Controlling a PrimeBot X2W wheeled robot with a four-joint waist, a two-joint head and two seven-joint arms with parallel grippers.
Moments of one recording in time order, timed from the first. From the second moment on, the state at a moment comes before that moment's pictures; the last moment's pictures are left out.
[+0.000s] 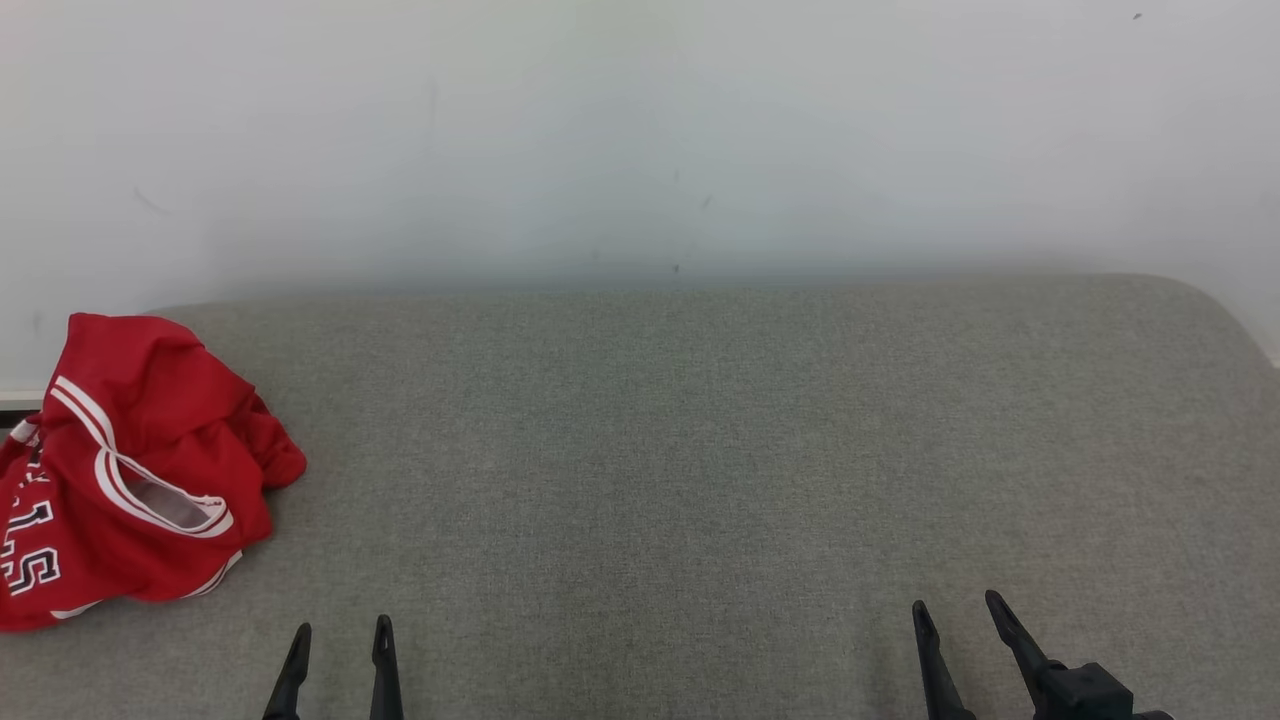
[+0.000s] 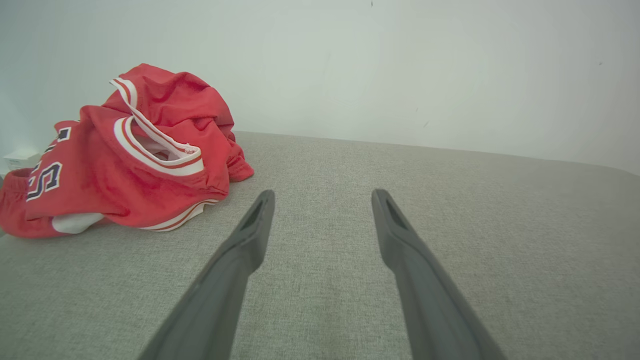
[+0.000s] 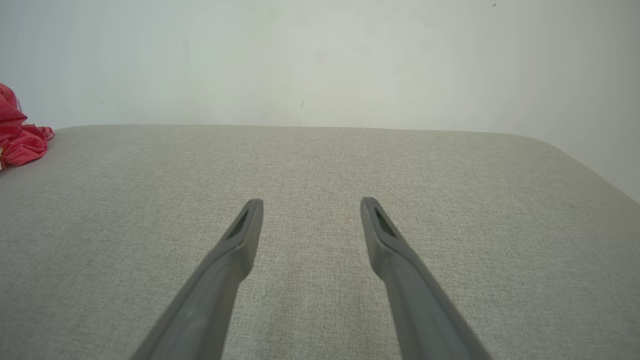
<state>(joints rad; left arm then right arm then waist) 0.04 0.05 -0.02 0.24 -0.17 -0.04 -0.26 0.01 -0.05 0.04 0.36 0.04 0.13 -0.26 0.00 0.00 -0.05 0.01</state>
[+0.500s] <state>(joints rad) 0.04 0.05 -0.03 0.24 -0.17 -0.04 -0.26 0.01 -0.05 0.04 0.35 0.04 0.13 -0.26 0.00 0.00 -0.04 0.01</state>
